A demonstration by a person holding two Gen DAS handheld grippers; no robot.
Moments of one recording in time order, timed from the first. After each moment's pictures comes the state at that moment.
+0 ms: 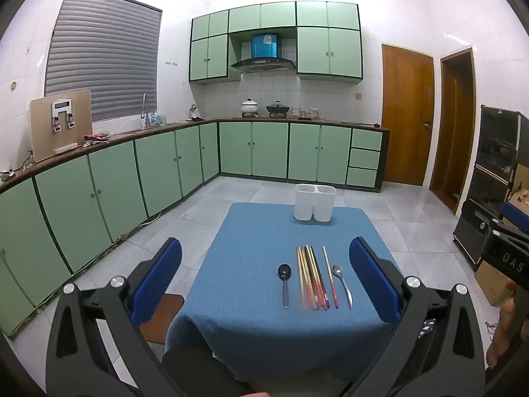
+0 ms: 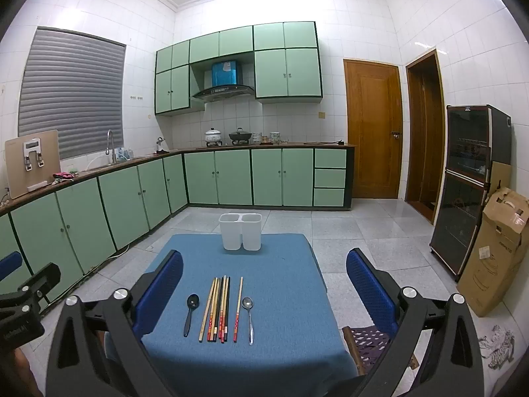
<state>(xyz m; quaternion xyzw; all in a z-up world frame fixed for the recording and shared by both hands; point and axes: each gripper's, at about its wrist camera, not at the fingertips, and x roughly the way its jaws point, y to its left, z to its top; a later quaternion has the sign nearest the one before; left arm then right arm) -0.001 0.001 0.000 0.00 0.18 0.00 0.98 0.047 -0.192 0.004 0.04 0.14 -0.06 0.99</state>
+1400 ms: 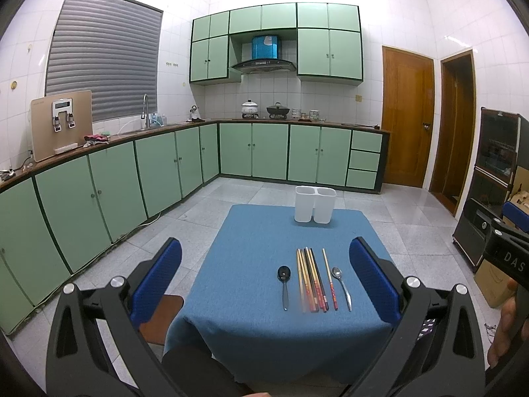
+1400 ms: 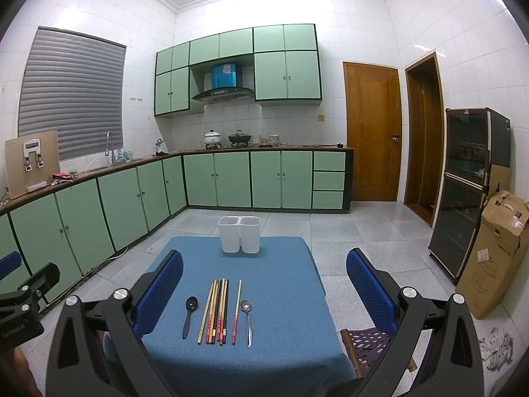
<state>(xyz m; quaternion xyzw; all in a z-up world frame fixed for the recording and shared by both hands) 0.000 0.000 0.008 0.00 0.18 0.00 0.98 0.048 -0.195 0.004 0.04 0.13 -0.06 0.99</state>
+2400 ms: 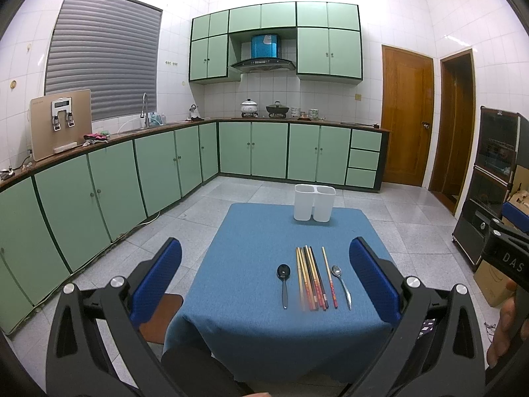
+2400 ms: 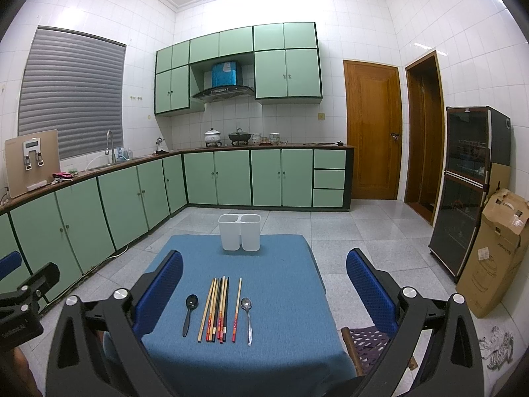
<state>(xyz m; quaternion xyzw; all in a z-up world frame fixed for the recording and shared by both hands) -0.002 -0.007 0.007 0.00 0.18 0.00 0.98 0.046 -0.191 0.008 0.04 0.13 -0.06 0.99</state>
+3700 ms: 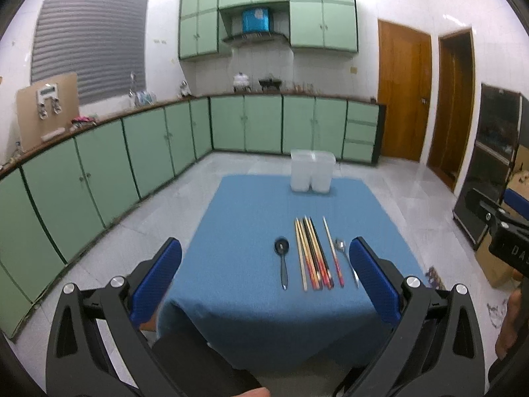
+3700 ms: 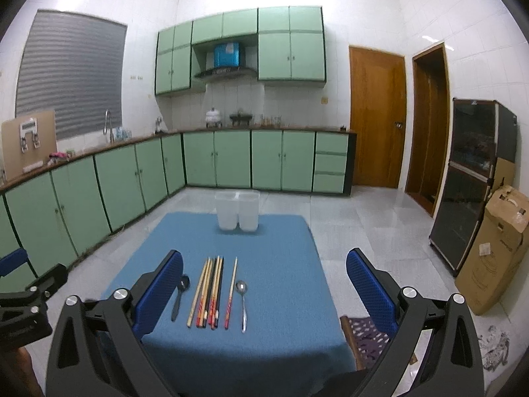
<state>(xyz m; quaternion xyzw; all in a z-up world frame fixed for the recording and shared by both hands) 0.048 -0.010 -0.060 0.01 0.25 -0.02 0.97 0.088 -0.193 -0.045 0.03 0.20 -0.05 0.98</state>
